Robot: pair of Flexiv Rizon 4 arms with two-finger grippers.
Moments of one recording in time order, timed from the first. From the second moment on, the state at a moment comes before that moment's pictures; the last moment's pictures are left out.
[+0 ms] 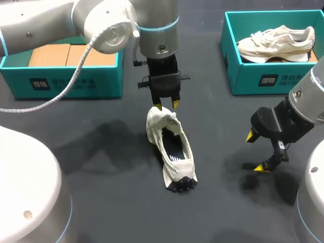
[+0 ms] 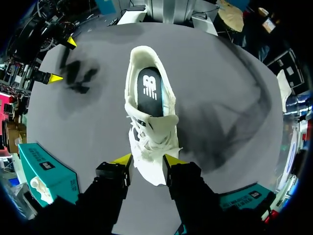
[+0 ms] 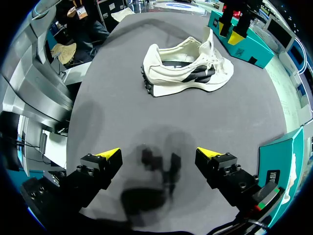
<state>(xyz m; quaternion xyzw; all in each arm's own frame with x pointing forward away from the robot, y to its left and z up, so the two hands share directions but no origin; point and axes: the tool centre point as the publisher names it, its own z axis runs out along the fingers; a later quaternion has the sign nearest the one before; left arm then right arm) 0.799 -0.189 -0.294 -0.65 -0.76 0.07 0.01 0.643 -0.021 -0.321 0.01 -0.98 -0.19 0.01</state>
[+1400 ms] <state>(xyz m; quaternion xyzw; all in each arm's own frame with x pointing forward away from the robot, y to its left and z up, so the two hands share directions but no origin) 0.709 -0.201 -0.351 -0.66 -0.75 0.09 0.03 0.643 -0.021 -0.321 0.01 -0.98 -0.19 0.01</state>
